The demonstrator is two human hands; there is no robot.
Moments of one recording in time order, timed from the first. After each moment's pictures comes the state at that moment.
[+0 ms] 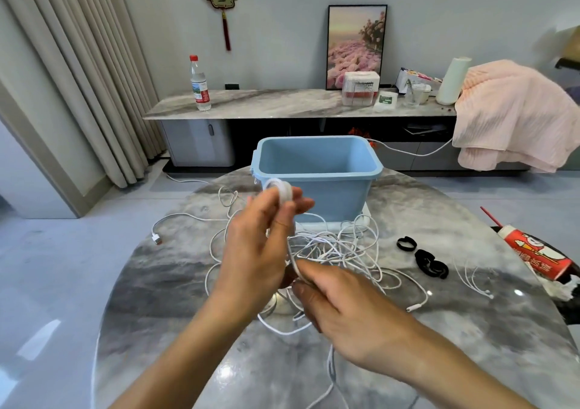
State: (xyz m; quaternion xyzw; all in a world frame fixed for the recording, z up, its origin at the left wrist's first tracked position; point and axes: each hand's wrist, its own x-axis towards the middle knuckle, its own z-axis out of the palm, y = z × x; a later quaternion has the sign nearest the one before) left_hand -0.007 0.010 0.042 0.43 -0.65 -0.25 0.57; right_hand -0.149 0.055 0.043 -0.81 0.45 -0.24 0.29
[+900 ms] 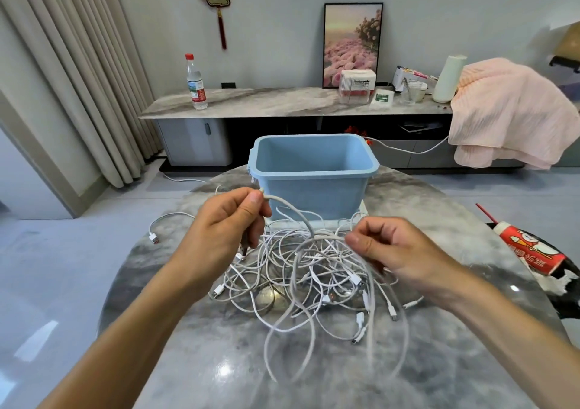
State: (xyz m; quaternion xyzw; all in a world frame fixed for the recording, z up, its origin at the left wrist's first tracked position) left_hand 0.037 -0.002 0.058 0.43 -0.63 -0.42 0.50; right_hand -0.220 -0.001 0.031 -0.64 0.44 -0.37 0.51
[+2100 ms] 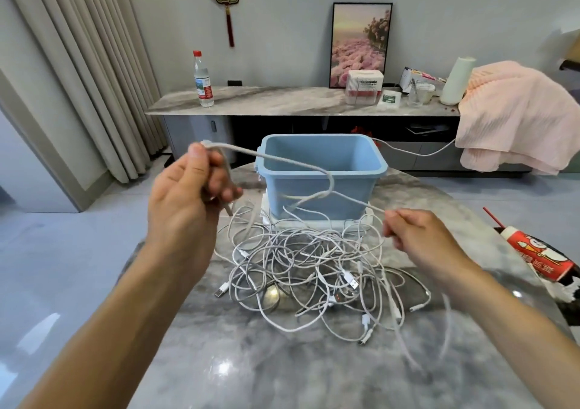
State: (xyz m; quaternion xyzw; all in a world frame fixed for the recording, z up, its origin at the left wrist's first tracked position) left_hand 0.051 -0.003 0.090 0.32 -0.42 -0.47 0.71; right_hand -0.235 -0.020 0.026 -0.58 0.64 -0.39 0.31
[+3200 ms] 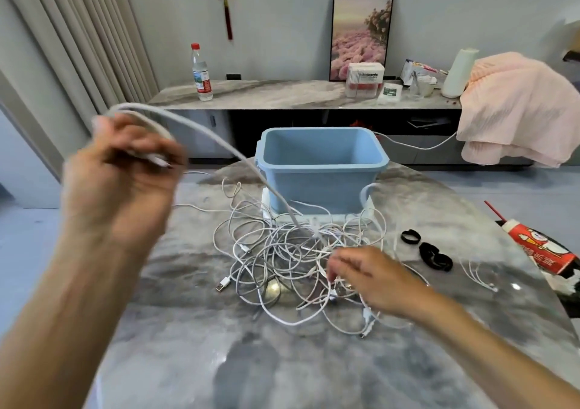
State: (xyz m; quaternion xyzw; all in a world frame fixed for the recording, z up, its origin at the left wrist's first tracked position) left_hand 0.108 -0.010 0.105 0.04 -0.25 -0.66 0.71; right_hand -0.198 -0.005 -0.017 -0.78 0.51 -0.18 0.32
